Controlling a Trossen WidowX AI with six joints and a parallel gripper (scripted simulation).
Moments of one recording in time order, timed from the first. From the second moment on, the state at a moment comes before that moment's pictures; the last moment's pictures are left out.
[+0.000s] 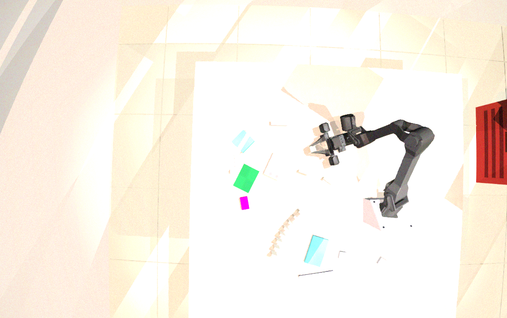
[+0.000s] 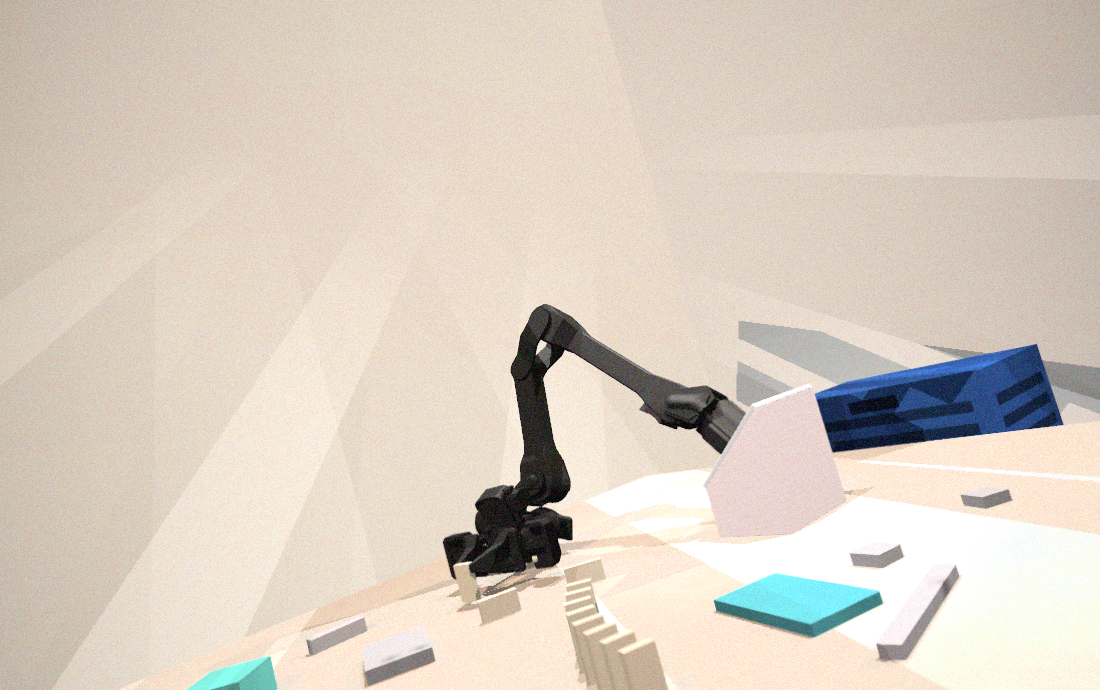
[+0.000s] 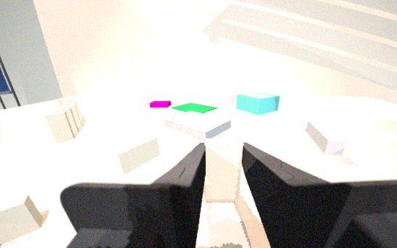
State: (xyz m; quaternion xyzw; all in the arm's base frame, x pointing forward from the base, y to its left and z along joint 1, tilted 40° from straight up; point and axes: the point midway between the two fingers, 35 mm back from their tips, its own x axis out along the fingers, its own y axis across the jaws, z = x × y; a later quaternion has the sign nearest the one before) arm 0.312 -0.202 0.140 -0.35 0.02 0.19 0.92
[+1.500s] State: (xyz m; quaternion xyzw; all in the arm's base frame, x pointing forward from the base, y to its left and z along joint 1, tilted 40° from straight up) arm 0.369 -0.164 0.149 -0.24 0.38 0.08 0.89
